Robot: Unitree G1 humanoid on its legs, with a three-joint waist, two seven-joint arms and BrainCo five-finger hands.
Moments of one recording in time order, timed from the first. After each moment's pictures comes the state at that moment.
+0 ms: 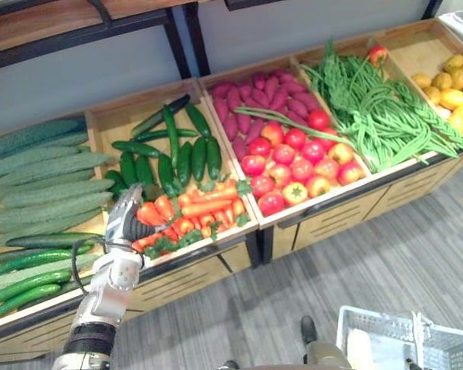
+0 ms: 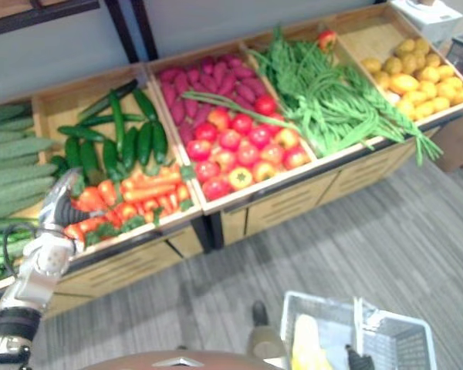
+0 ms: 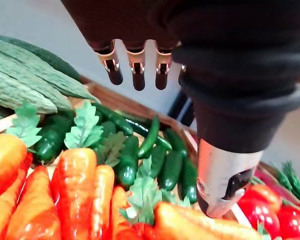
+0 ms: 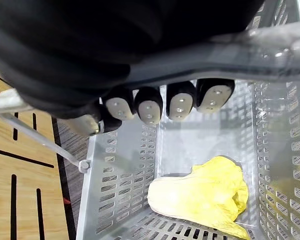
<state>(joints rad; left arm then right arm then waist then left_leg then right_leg) -0.11 0.56 0.05 0.42 0.52 -0.20 0.27 0.22 -0.20 -0.53 1.06 -0.24 -0.18 -0.11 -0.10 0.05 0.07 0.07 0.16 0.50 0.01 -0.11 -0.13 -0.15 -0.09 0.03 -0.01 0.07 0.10</state>
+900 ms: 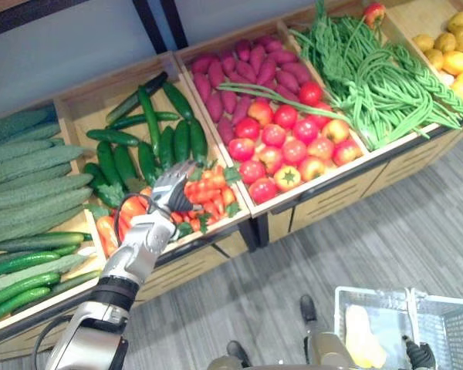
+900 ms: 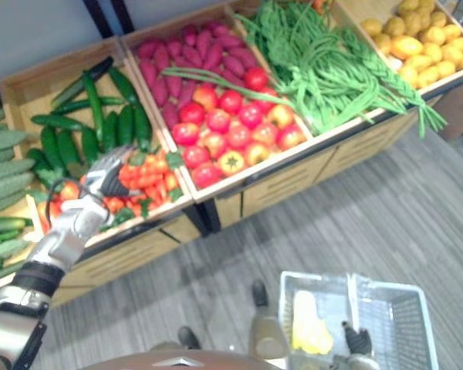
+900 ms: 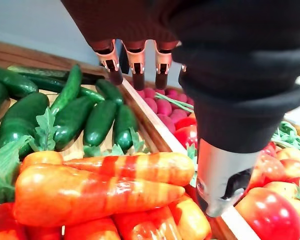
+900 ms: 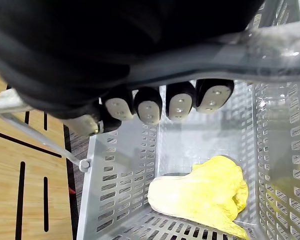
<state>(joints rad) -0.40 0.57 -0.21 0.48 0.65 -0.16 0.21 0.22 -0.21 -0.46 0.90 -0.24 -0.18 -0.10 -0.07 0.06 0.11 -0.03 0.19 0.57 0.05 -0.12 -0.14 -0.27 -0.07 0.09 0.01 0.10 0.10</state>
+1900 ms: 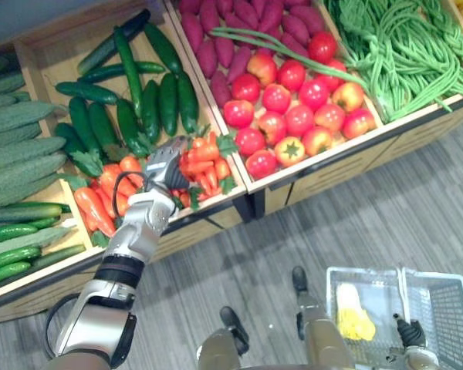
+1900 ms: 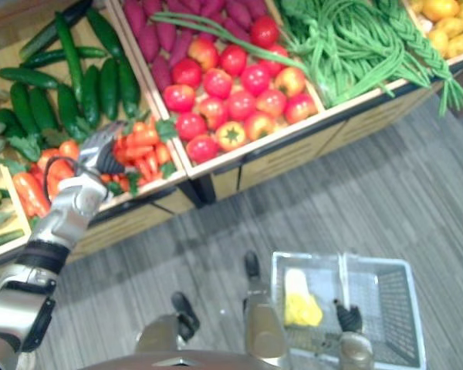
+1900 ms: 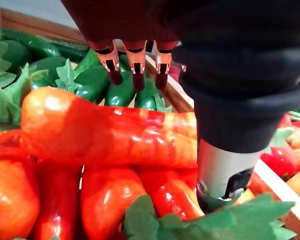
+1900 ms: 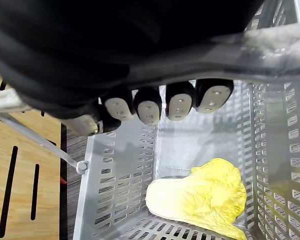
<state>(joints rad) -0.56 0.55 -0.17 0.56 0.68 -0.08 0.21 0.14 -0.20 -0.42 0.85 -0.24 -0.17 -0.10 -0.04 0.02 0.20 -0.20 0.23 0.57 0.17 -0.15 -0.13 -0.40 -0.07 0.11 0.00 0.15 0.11</state>
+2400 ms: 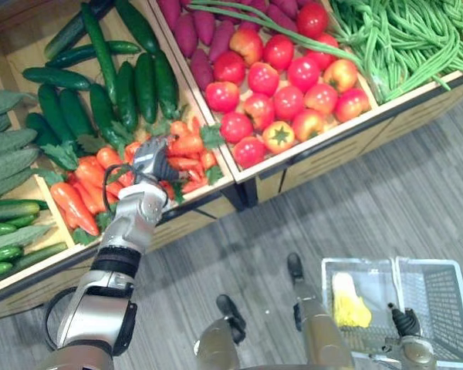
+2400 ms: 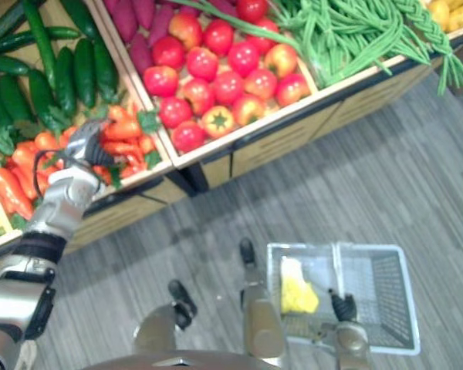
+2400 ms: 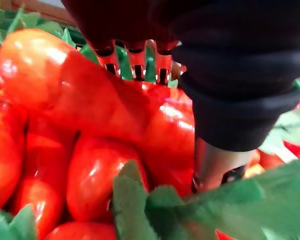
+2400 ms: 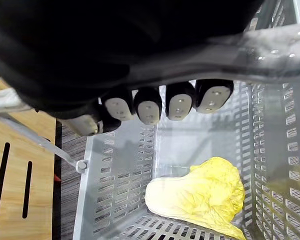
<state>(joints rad) -0.60 0.55 -0.10 0.63 0.68 -0.08 0.23 0.12 -0.20 -0.38 0.83 -0.23 -0.18 -0.10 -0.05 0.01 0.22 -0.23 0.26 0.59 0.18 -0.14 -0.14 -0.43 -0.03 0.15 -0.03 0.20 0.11</state>
